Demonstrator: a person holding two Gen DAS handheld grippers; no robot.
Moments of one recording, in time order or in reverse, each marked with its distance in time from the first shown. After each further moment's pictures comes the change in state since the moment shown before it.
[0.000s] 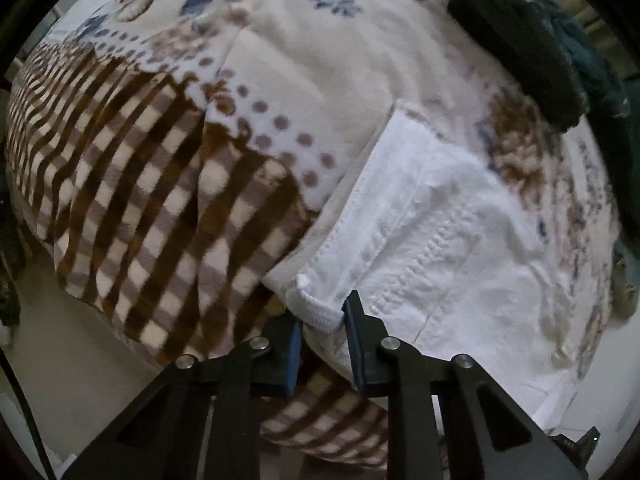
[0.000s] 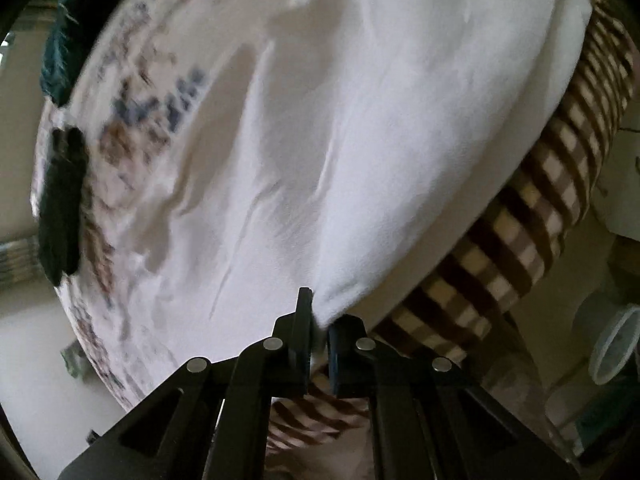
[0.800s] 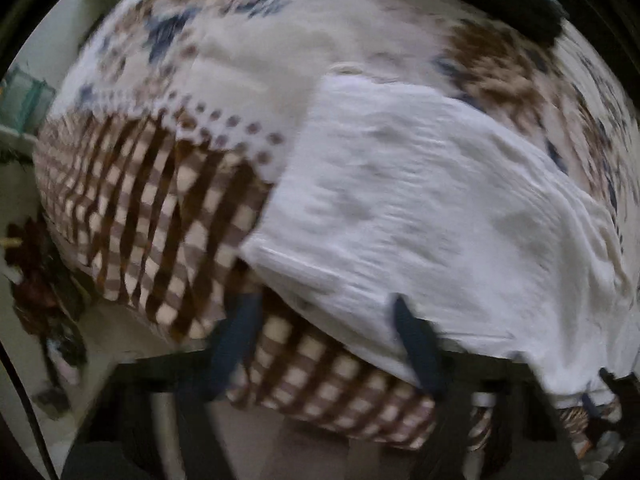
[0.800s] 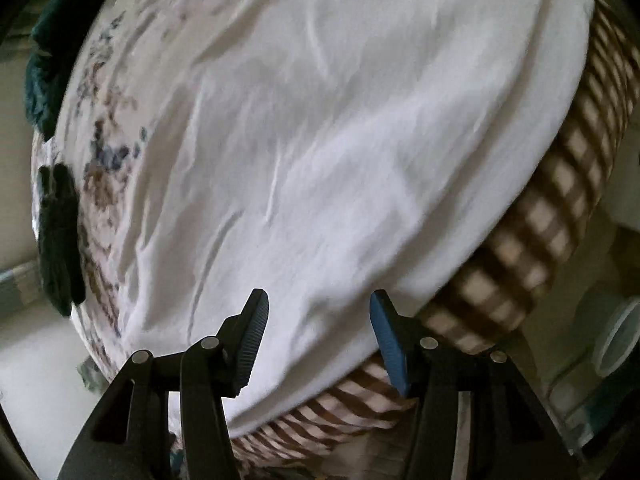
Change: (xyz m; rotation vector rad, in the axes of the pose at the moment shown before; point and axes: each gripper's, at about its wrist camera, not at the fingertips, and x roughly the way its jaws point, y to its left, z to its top) left arm -0.003 -0.069 -0.027 0.171 0.019 0.201; right arm 0.000 -0.019 0.041 0.102 0.004 0.039
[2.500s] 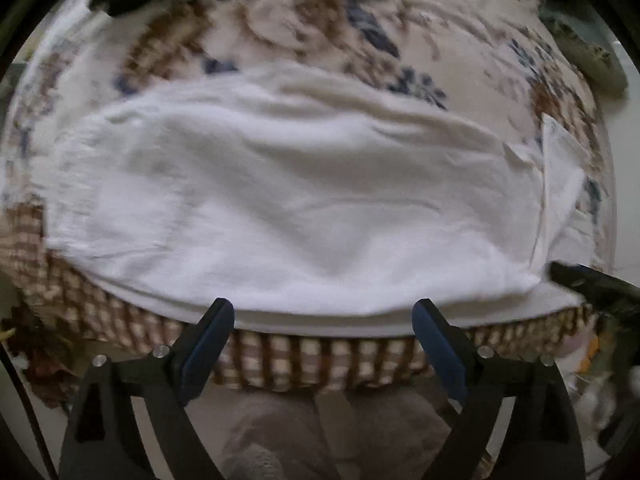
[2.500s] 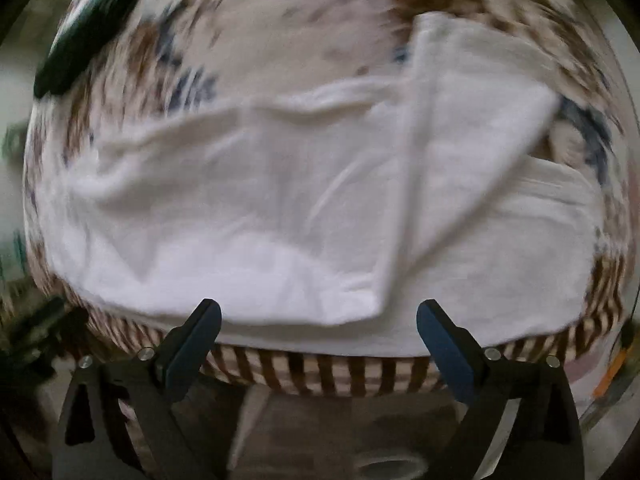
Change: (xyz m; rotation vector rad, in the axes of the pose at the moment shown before) left arm -0.073 -0.320 -0.127 0.384 0.051 -0.046; right arm -0.085 0.029 0.103 -0.815 0.125 -0.276
